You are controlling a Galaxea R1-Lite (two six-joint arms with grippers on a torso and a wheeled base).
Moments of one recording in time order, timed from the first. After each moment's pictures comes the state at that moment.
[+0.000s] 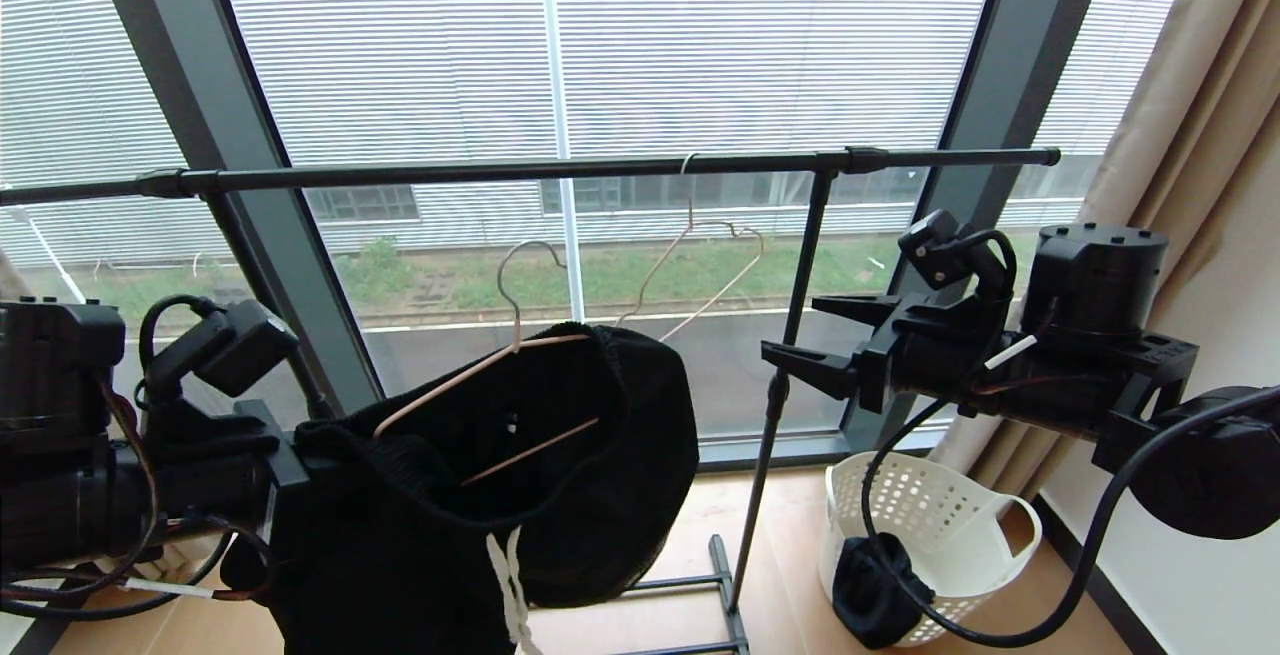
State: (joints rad) left arm -0.09 1.42 -0.59 -0.24 -0.59 0.31; right arm 0.34 1.79 -0.79 -0.78 0.47 -0.03
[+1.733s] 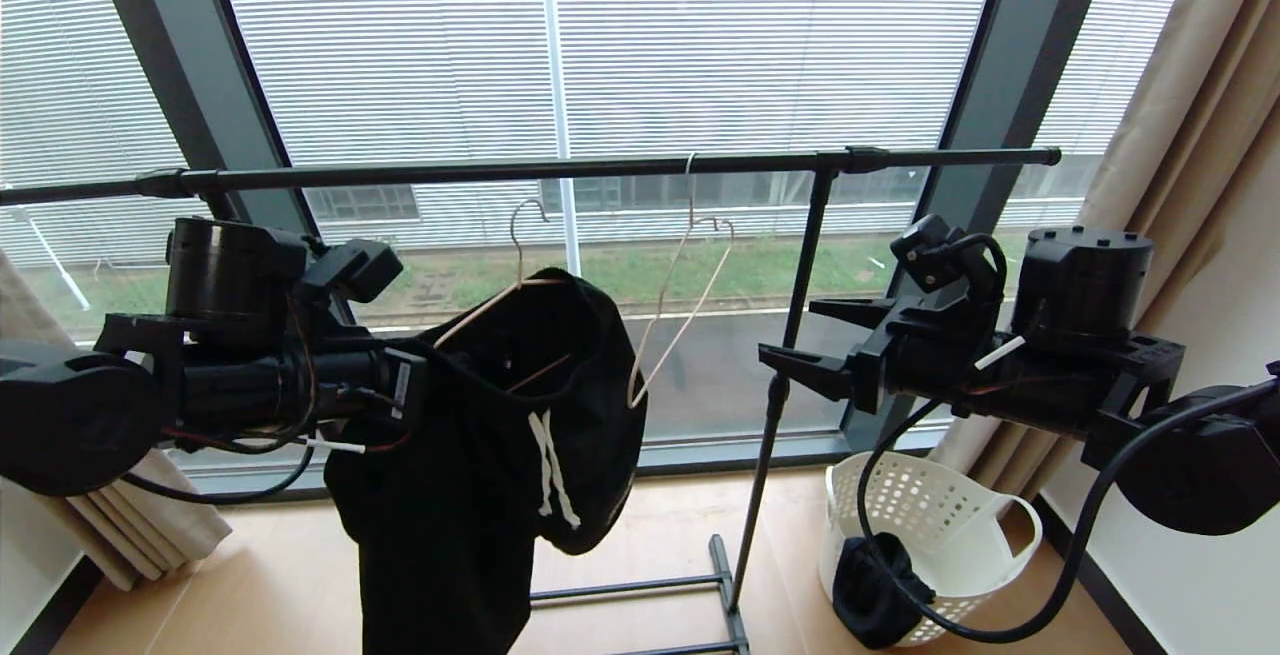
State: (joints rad) left arm -0.20 1.70 -0.89 -0.25 -0.22 0.11; right arm 0.34 1.81 -0.80 -0.78 0.47 -0.03
